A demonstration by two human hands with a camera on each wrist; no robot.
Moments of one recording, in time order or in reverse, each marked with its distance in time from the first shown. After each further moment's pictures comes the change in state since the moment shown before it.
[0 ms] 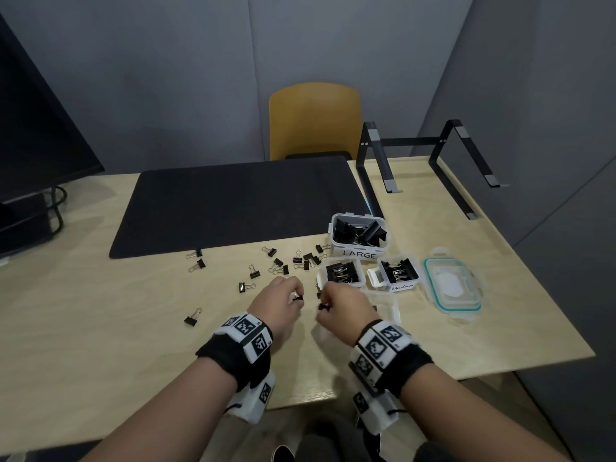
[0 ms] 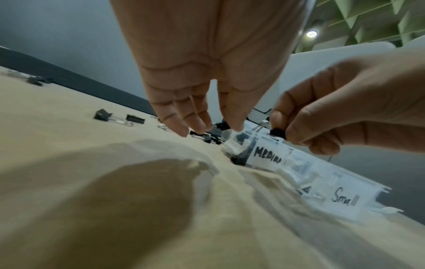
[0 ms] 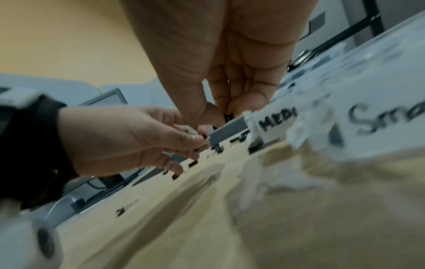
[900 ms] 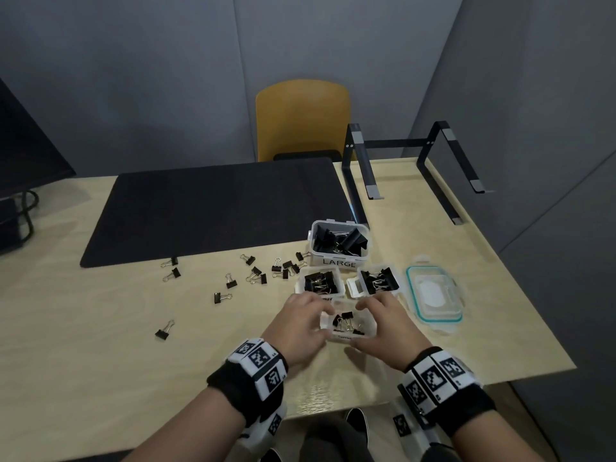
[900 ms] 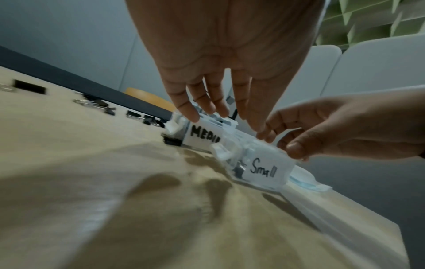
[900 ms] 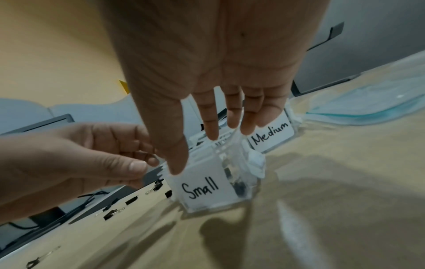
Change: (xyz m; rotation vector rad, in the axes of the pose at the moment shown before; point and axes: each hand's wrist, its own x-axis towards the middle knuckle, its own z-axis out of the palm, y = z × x) left_hand -0.005 0.059 0.033 -0.062 -0.060 0.256; right_hand -0.031 0.086 -0.050 -0.012 -0.062 0.058
